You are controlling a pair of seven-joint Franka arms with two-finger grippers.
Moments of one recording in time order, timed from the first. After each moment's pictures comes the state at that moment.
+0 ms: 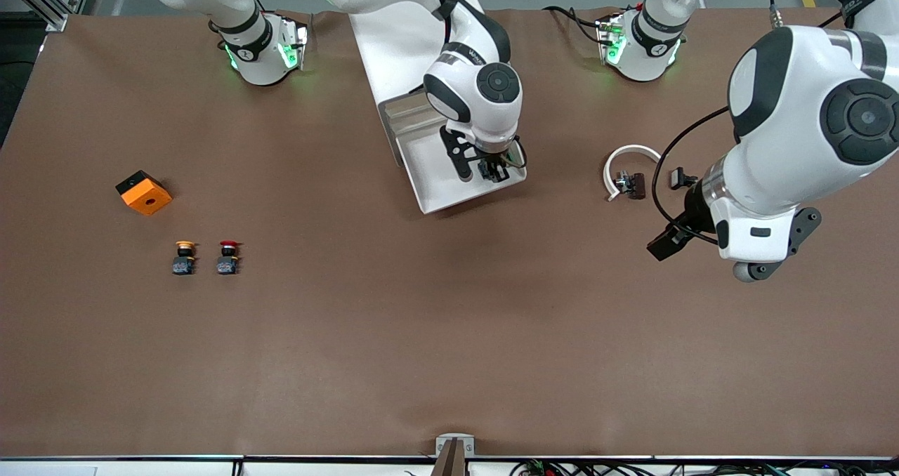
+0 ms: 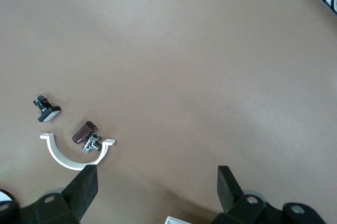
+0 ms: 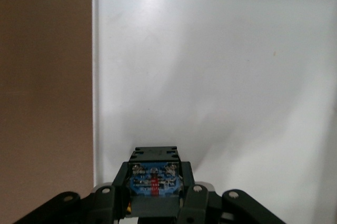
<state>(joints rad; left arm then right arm) -0.58 0.40 0.41 -1.26 -0.17 1.57 -0.87 1.02 0.74 -0.05 -1.38 0.12 2.10 2.10</state>
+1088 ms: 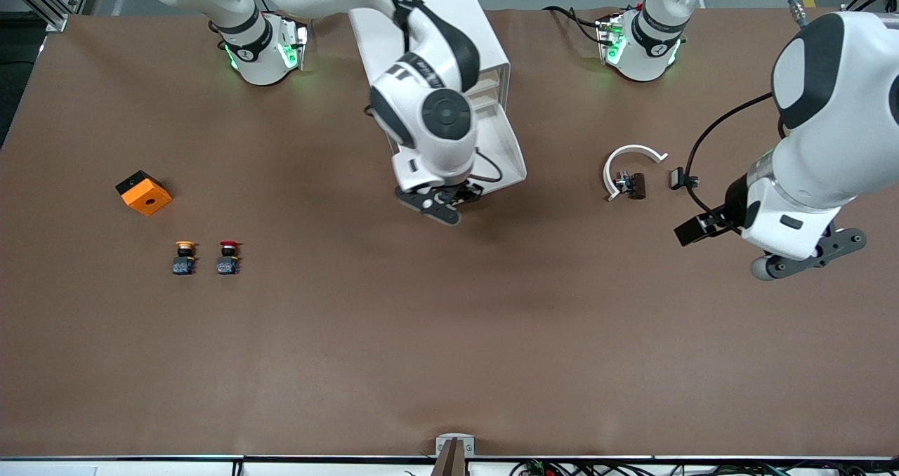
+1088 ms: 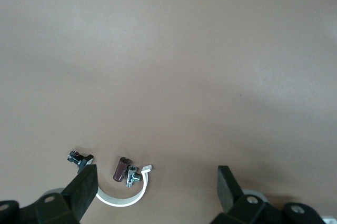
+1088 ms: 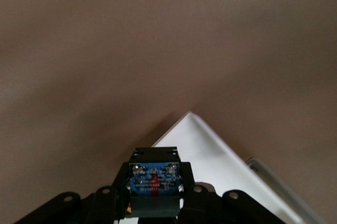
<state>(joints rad) -0.54 0.37 0.40 -1.28 -0.13 1.58 -0.45 0.79 0.64 -0.07 -1.25 0.12 1.79 1.11</state>
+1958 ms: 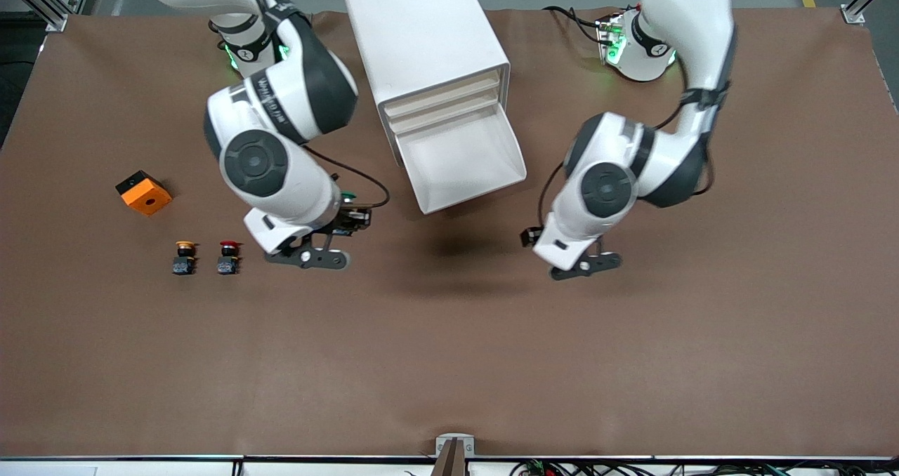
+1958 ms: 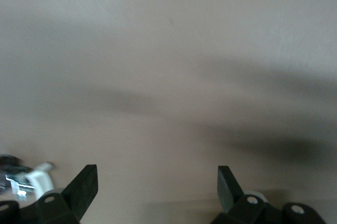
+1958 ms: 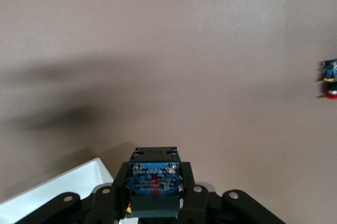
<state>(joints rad) -0.62 0.56 0.11 -1.57 -0.14 1.98 -0.67 0.51 0.52 -0.08 -1.27 0.12 1.64 0.51</state>
